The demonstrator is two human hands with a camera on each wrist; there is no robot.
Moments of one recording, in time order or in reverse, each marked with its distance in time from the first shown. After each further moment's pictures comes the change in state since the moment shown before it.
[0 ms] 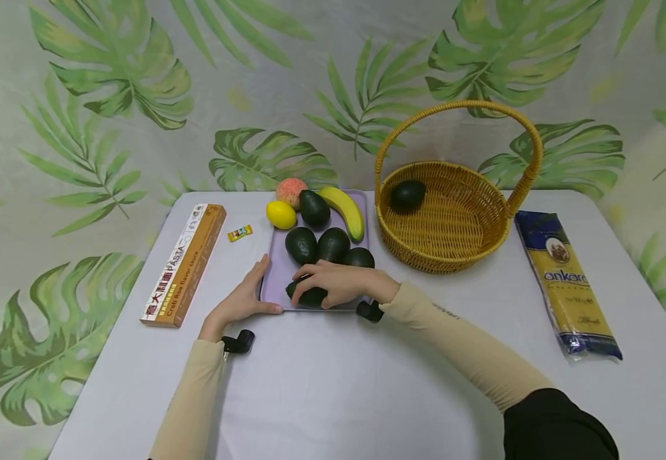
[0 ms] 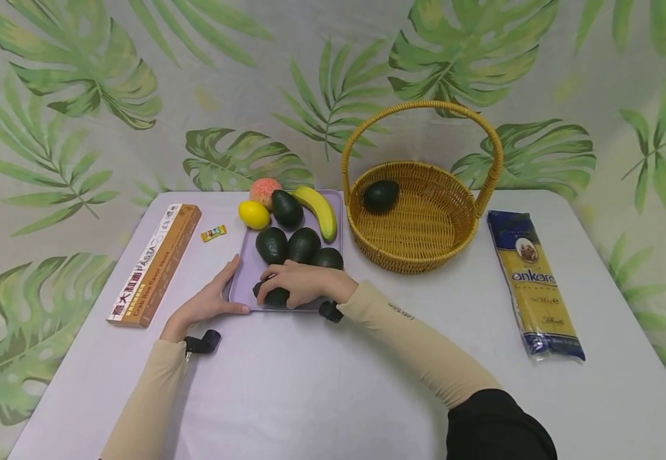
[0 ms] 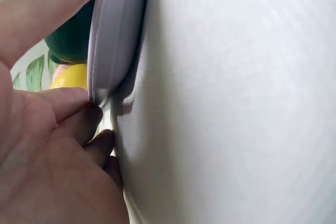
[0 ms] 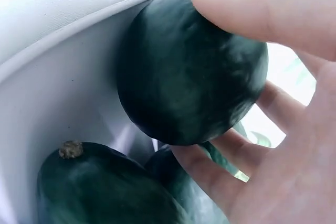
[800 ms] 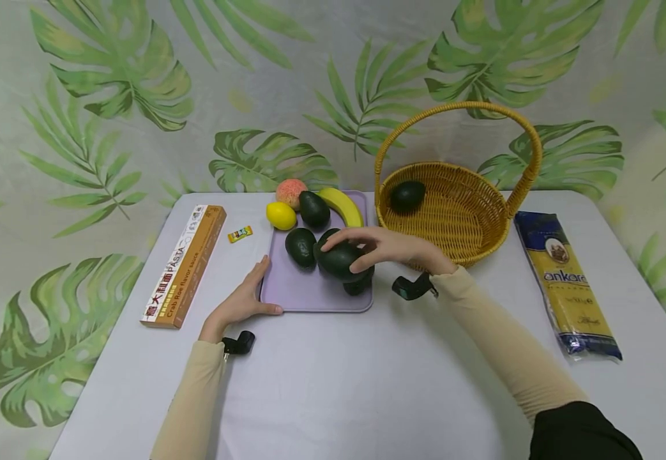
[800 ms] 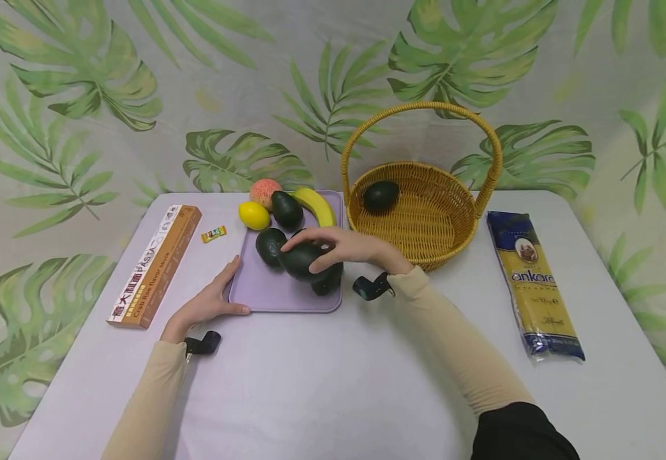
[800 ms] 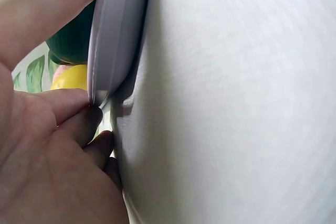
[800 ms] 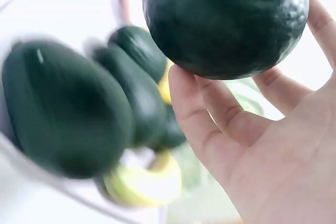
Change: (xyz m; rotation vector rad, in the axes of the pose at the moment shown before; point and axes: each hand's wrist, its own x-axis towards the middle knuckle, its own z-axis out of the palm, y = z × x) left_hand 0.001 -0.006 0.003 -0.030 0.025 0.035; right_hand -0.070 0.035 -0.046 0.631 0.229 -0.122
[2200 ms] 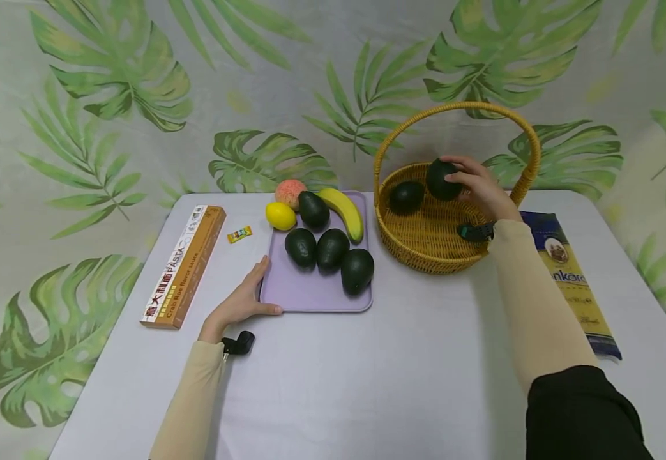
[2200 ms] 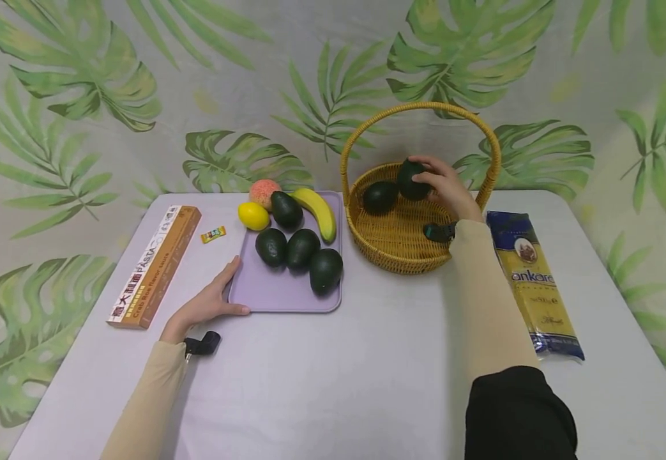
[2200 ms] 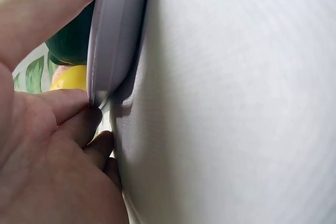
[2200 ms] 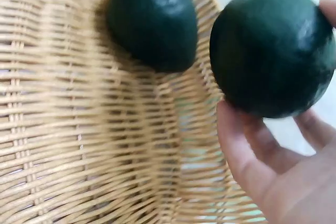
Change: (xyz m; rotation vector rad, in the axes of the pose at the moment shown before) left_hand -0.001 0.004 -0.001 0.012 -0.015 -0.042; right_hand -0.103 0.051 -0.131 0.233 0.819 0.317
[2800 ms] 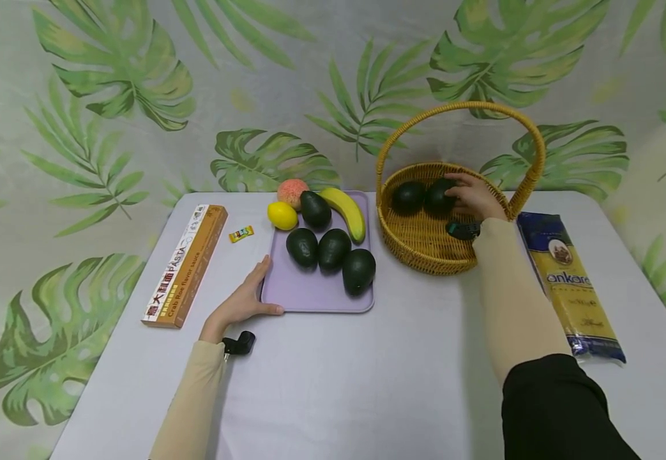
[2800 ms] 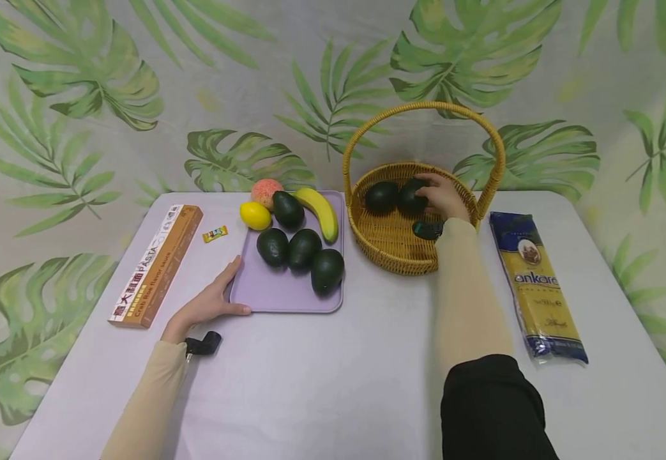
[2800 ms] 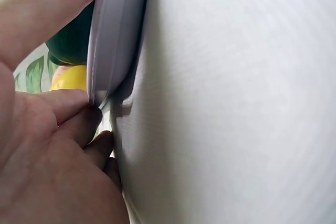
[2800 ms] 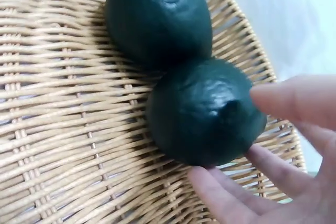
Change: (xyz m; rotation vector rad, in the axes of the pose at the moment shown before) left_hand 0.000 0.001 -0.001 0.007 0.001 0.005; right_hand 0.011 0.017 0.010 -0.160 0.069 0.226
